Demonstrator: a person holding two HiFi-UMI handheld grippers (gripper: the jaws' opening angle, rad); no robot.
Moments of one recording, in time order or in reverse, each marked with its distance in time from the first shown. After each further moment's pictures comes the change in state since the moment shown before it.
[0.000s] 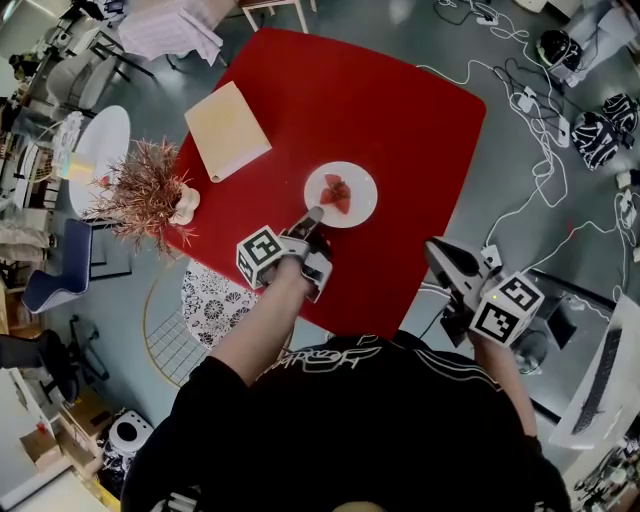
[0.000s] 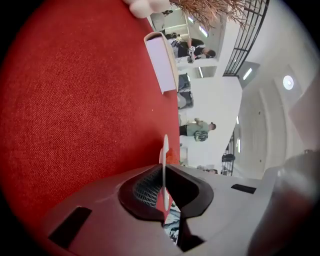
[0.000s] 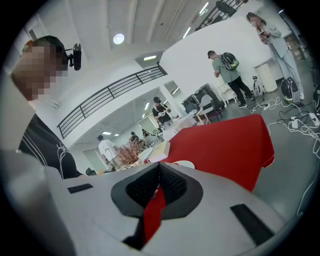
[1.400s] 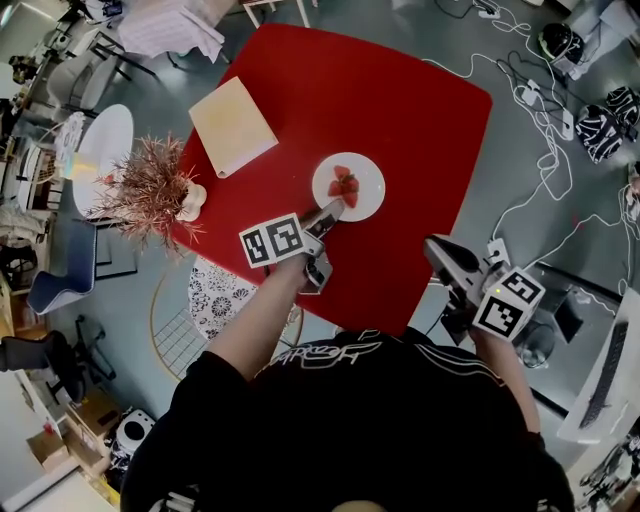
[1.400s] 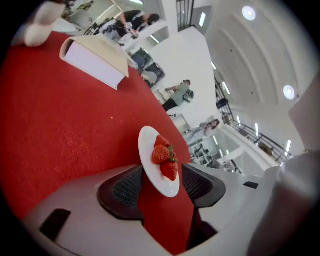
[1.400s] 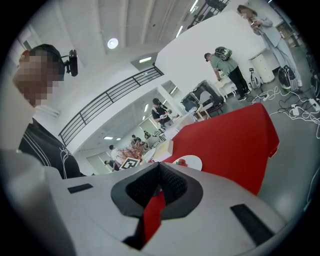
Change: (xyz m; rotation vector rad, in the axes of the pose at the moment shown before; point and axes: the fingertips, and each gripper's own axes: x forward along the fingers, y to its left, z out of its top) left arm 0.007 -0.018 -0.013 0.590 0.264 0.057; right arm 0.010 0.011 -0.012 0.077 -0.010 0.029
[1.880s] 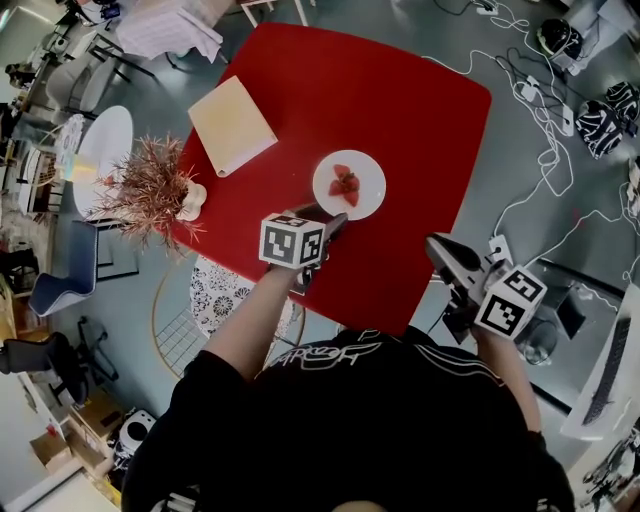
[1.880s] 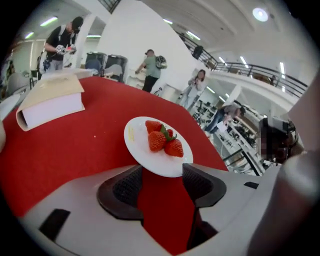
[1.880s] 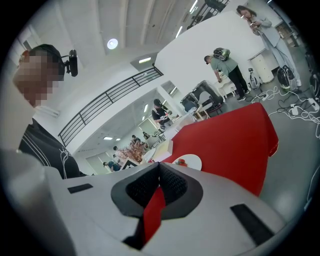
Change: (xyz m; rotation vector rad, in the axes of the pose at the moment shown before) left arm 0.002 0.012 -0.028 0.560 0.306 0.173; right arm -0.002 0.000 -0.002 0.004 -0.003 -0.003
